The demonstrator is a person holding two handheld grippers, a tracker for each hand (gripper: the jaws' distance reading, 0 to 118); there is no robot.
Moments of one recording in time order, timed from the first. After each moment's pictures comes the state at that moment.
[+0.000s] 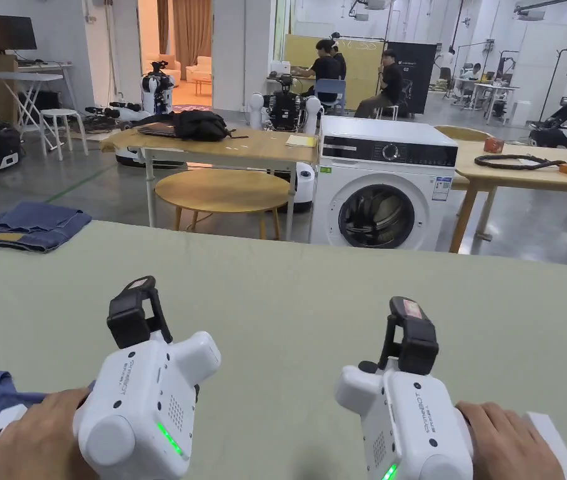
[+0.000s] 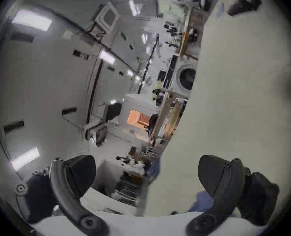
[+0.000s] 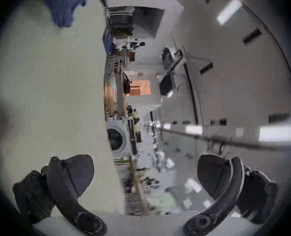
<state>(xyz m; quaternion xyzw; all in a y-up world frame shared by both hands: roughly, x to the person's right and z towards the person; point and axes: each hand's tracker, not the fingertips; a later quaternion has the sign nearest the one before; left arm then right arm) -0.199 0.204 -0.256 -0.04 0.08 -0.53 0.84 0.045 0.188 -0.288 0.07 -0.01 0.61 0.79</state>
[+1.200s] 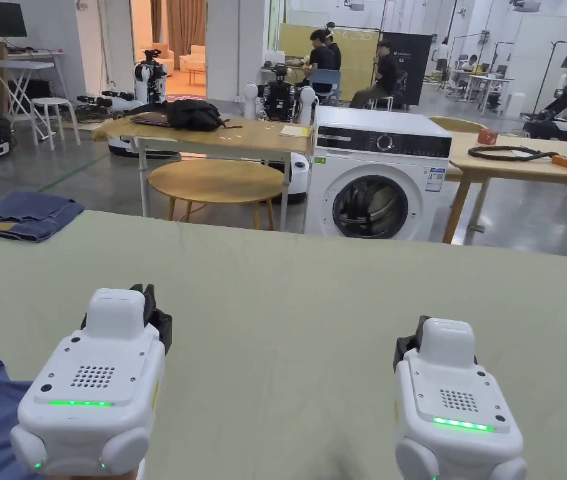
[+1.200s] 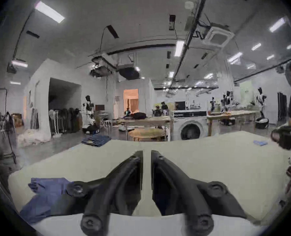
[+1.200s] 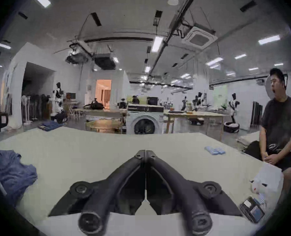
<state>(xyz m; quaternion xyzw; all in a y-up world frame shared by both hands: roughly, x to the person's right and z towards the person) -0.223 0.245 -0.226 -0.01 0.06 -0.04 1.00 0.081 0.227 -0.273 -0.03 -0.06 0.01 1.00</state>
